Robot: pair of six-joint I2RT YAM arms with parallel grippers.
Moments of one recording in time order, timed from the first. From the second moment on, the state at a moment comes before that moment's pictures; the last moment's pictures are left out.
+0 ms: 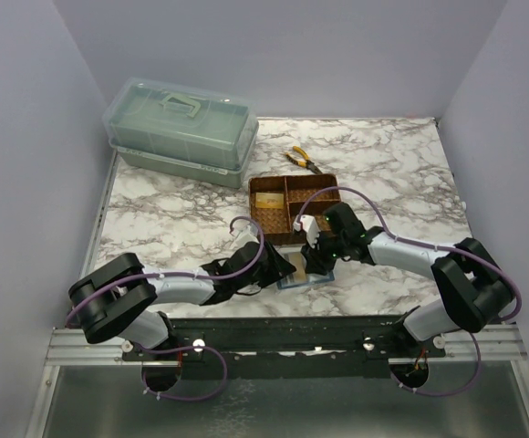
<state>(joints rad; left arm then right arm) -1.01 1.43 0.46 0.37 -0.11 -1.29 0.62 1.48 0.67 -0.16 -0.48 -0.36</state>
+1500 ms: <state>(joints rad) -0.97 1.45 0.52 0.30 -0.07 -1.38 0.58 1.46 0.67 -0.17 -0.48 -0.33</state>
